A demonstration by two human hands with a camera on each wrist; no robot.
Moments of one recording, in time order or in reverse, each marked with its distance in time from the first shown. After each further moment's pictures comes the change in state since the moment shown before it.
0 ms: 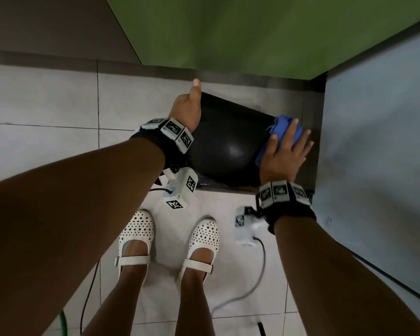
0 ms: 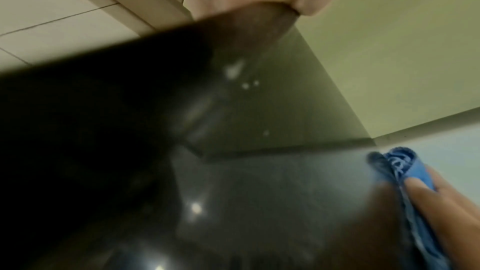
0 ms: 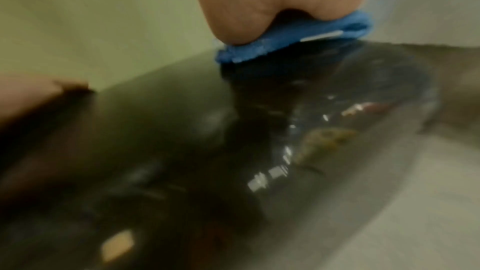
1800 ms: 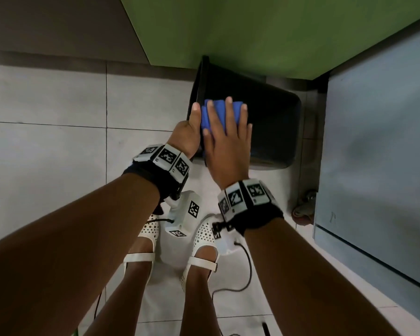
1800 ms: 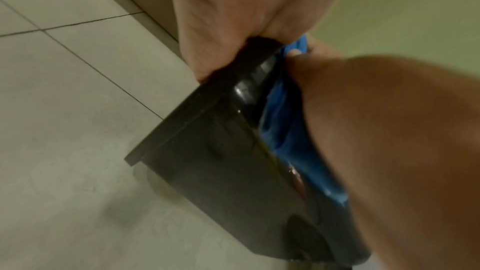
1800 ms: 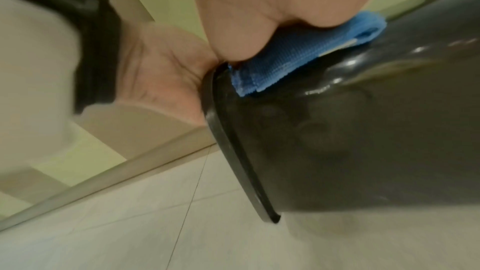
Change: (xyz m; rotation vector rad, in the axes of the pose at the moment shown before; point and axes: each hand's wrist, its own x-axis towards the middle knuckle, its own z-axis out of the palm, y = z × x) left_hand -0.042 -0.032 -0.009 -0.104 -0.106 -0.107; right_hand -0.058 -0.085 0.024 -0.105 -0.135 -0.593
